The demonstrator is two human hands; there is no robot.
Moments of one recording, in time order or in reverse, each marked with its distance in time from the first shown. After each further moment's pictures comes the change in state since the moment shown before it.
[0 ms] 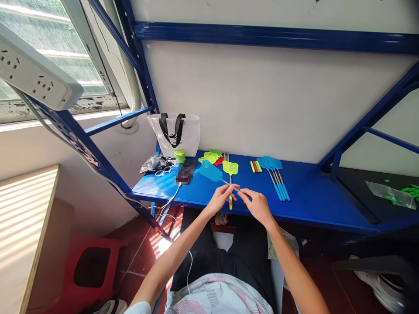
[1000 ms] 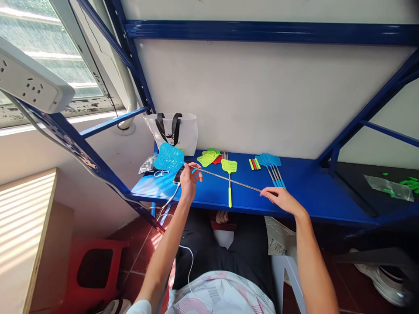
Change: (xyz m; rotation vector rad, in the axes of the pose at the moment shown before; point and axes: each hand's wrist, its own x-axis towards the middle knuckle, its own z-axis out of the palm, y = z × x) left_hand 0.005 0.054 -0.082 -0.257 0.499 0.409; right_hand -0.004 0.069 -0.091 0.120 -0.282 0.111
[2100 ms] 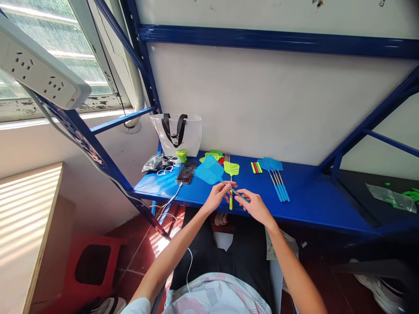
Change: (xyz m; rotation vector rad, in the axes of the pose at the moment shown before) left_hand -0.052 -0.054 0.039 0.267 -0.469 -0.334; right_hand 0.023 -0.071 0.091 0.156 0.089 -0.068
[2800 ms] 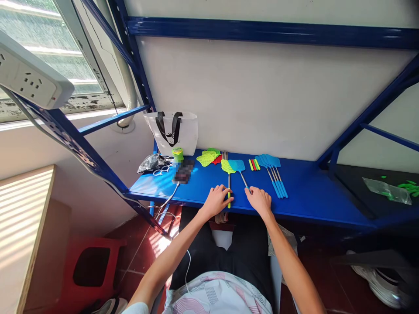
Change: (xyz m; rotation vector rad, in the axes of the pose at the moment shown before) left_hand -0.012 -0.021 -0.006 1.260 -0.187 0.096; right_hand 0.021 0.045 -0.002 -0.705 0.141 0.458
